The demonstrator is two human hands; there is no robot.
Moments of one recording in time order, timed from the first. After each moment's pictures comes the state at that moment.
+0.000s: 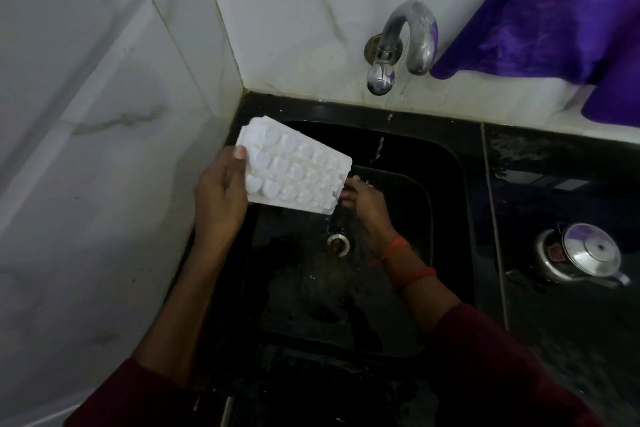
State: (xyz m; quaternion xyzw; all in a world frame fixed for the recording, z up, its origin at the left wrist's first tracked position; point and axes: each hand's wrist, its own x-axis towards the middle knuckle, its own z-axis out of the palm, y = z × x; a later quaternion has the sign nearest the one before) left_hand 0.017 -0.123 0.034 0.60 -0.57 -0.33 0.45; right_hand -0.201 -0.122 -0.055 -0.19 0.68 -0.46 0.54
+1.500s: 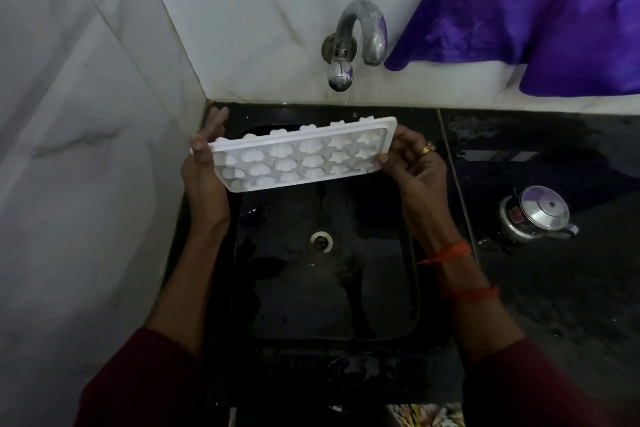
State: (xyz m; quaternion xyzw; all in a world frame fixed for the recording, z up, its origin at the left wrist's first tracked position) left_hand -0.008 -0.156 0.035 0.45 -0.46 -0.49 0.59; right_hand -0.256 -0.058 0.046 -0.37 0.53 -0.67 0.36
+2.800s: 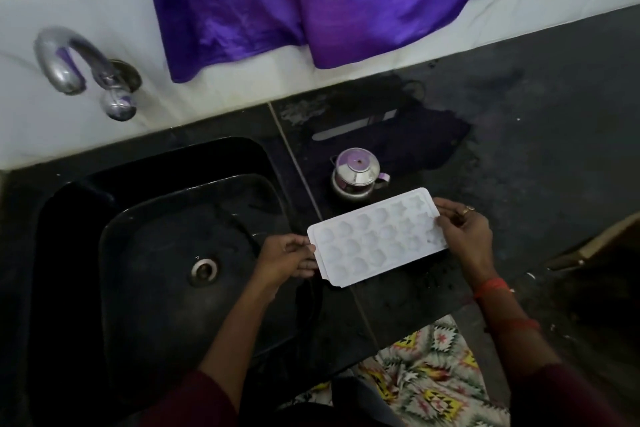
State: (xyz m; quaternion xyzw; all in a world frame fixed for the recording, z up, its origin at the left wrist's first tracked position) left_hand -0.269 0.029 -0.046 0.46 -0.54 -0.70 0.05; right_hand -0.516 0.229 -0.033 -0.14 0.85 -0.49 0.16
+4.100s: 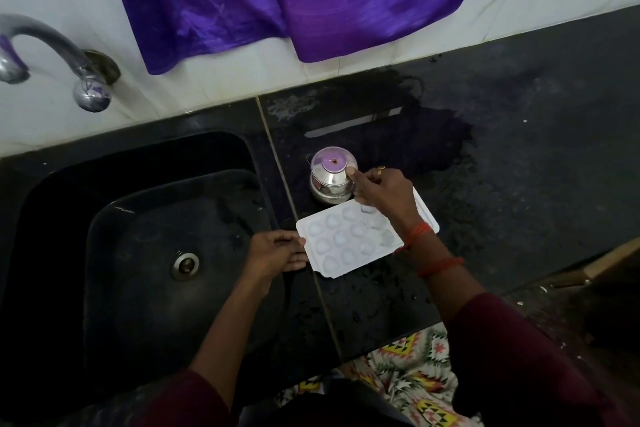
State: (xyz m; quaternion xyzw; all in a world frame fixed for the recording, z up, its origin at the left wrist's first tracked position) left_hand -0.316 0.054 -0.054 0.53 -0.48 -0.69 0.11; right_hand -0.528 0.124 -0.016 -0.24 0.80 -0.46 0.29
